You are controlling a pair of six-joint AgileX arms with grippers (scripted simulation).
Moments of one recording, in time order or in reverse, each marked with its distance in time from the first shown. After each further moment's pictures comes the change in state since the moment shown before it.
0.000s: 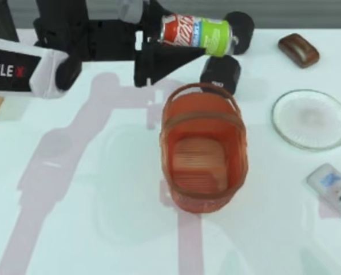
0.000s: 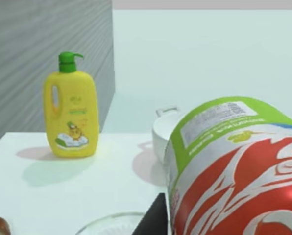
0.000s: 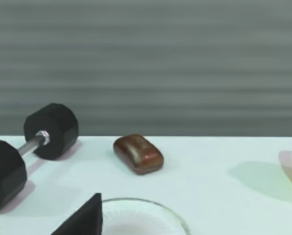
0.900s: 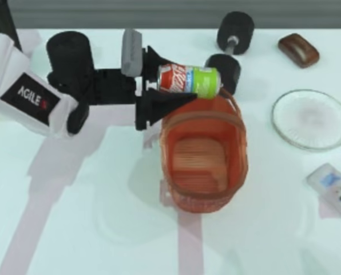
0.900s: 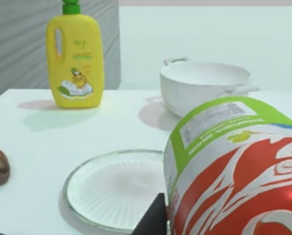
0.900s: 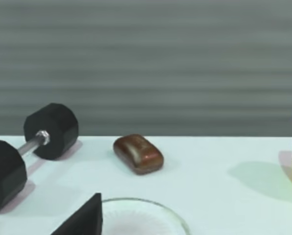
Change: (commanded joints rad) left arm 0.020 0.233 -0.069 0.312 0.001 -0.006; right arm 0.000 0.000 0.000 0.000 0.000 0.000
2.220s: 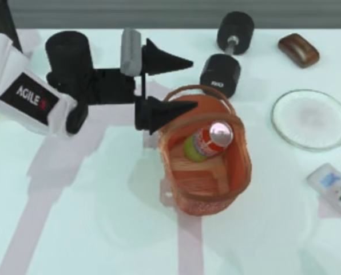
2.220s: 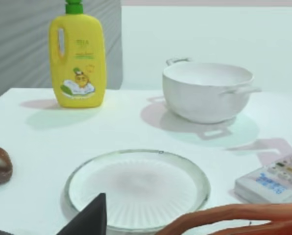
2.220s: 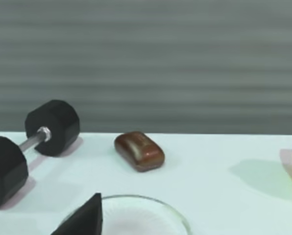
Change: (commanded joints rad) left arm -0.003 -0.010 -0.004 -0.005 -0.006 -0.002; right arm 0.005 0.010 0.010 -0.009 -0.001 -0.006
